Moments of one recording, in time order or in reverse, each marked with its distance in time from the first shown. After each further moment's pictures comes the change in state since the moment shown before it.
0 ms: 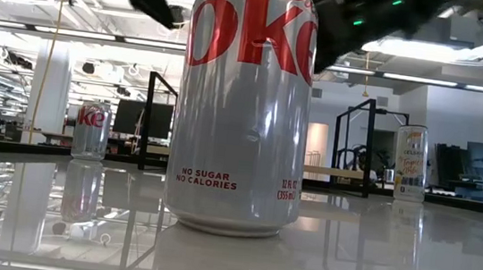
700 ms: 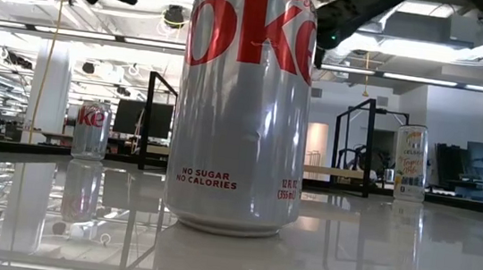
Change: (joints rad) left arm -0.167 -0.407 -0.288 0.110 -0.057 -0.173; right arm -0.206 0.521 0.561 -0.236 -0.246 -0.022
